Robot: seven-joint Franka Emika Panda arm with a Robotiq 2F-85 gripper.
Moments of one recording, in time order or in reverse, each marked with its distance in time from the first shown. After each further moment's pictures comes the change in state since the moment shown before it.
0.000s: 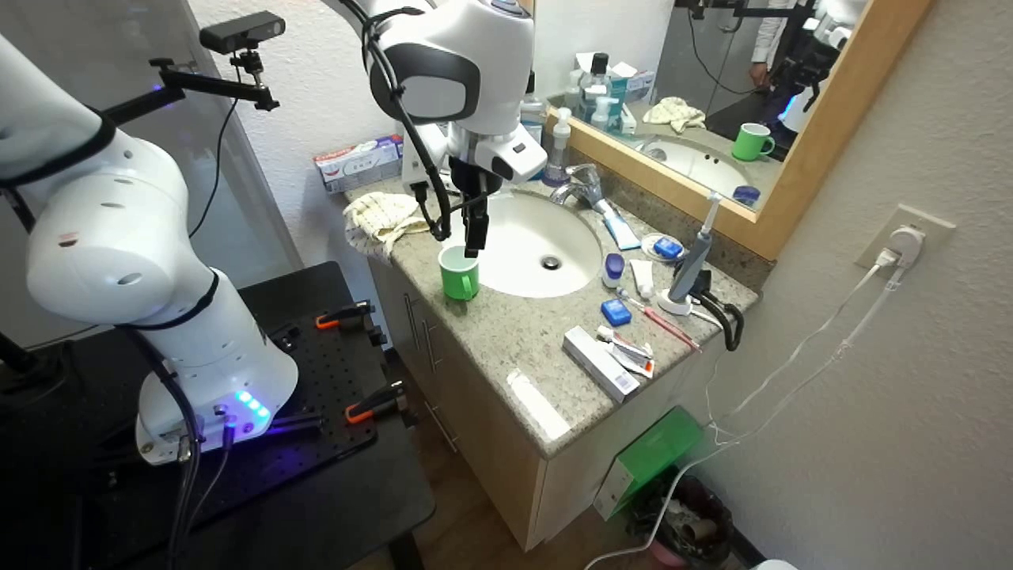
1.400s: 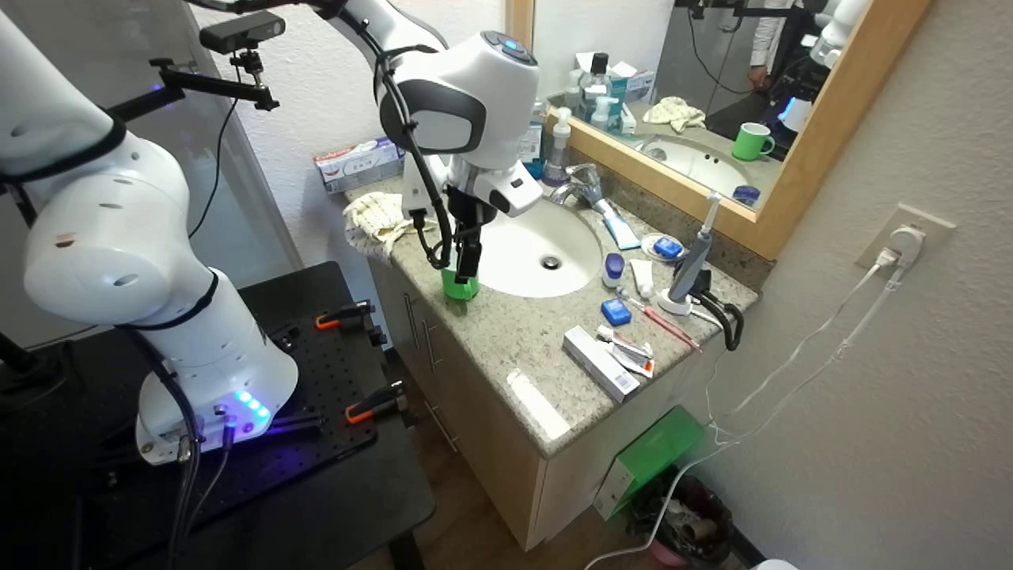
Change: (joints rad) arm -0.021 0.080 -0.007 -0.022 -0.024 0.006 0.000
